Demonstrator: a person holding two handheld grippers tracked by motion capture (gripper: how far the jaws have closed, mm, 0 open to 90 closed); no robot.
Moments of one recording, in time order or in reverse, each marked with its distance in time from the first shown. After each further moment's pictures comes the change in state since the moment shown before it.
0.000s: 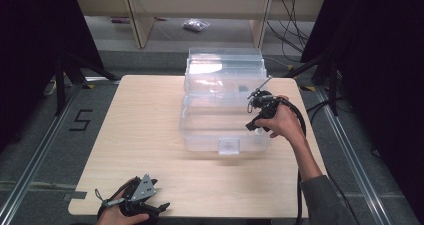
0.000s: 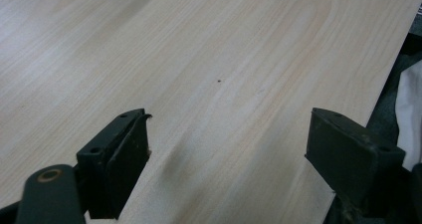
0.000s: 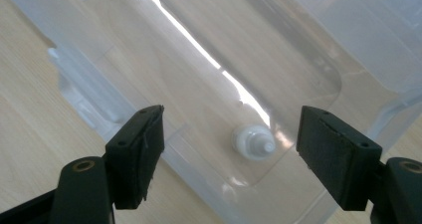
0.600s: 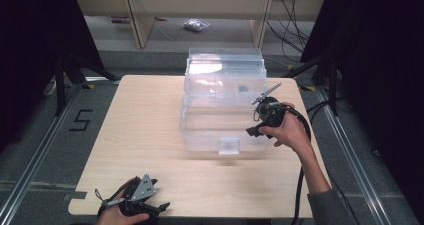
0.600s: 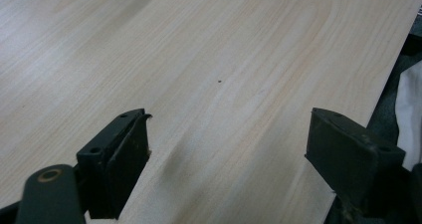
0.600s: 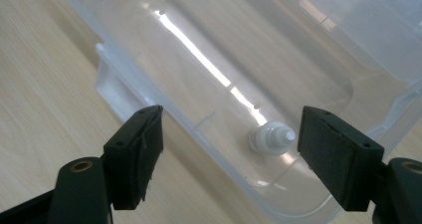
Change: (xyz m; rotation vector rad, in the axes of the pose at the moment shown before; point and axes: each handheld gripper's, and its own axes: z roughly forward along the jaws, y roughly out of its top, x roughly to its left) left arm 0.000 0.000 0.000 0.003 -0.004 -0.002; right arm 0.013 -0.024 -0.015 -0.104 0.026 -0.015
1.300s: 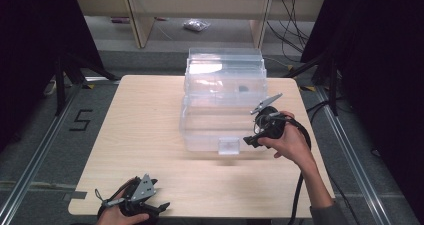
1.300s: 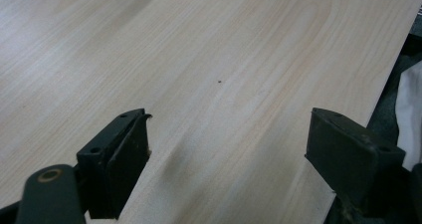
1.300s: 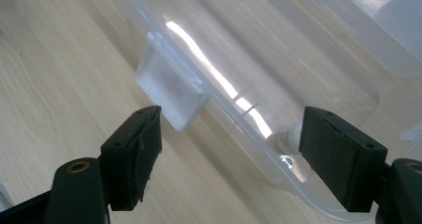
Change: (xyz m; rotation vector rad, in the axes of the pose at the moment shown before) left arm -0.001 0.000 0.000 -0.006 0.004 0.000; right arm 0.027 -0.017 -0.006 -0.056 0.029 -0.036
